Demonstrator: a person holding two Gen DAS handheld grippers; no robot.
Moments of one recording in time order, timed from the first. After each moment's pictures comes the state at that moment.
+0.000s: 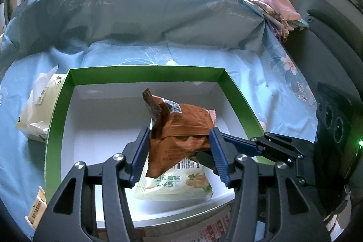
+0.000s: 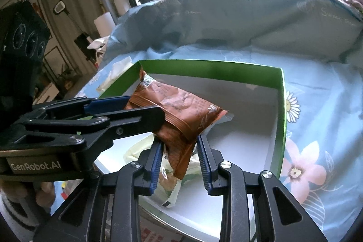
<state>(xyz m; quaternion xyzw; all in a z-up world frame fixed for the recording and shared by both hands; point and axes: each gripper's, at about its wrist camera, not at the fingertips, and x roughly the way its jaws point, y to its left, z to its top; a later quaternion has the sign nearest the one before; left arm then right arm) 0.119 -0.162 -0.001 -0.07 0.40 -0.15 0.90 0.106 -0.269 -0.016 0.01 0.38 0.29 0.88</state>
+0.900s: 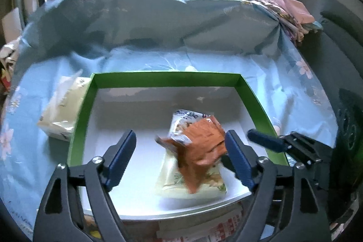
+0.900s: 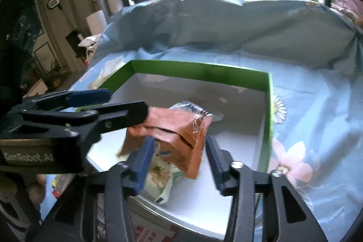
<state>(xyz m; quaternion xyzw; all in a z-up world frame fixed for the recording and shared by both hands) 0.108 -0.153 0.011 -0.04 0.39 -0.09 0.92 0.095 -0.273 -0.007 -0.01 0.37 0.25 0.90</state>
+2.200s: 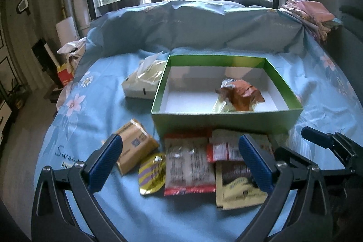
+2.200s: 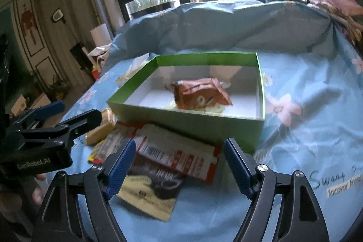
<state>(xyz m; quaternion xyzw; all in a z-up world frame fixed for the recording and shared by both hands) -0.039 -0.126 0.015 0.00 0.34 0.06 0.94 -0.026 -0.280 -0.002 0.03 0.35 0.24 0.90</state>
